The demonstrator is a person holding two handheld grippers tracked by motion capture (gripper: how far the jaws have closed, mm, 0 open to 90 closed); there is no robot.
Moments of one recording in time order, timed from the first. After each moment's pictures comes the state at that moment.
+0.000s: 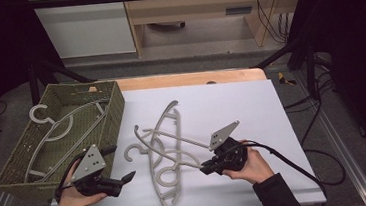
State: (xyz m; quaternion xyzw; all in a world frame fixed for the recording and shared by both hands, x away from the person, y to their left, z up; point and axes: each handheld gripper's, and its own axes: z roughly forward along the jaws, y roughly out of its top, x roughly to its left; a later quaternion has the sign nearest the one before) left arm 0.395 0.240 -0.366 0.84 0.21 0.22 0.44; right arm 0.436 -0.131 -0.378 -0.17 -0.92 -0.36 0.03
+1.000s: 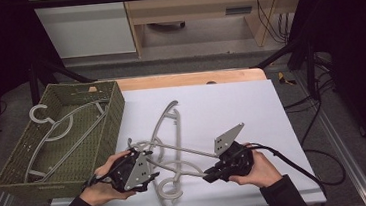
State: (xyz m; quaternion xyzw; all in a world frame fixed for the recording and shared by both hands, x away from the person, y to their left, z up) left arm 0.402 0.170 -0.383 0.91 0.02 0.28 0.30; right arm 0.422 -0.137 -0.369 -0.13 -0.92 -0.37 0.07
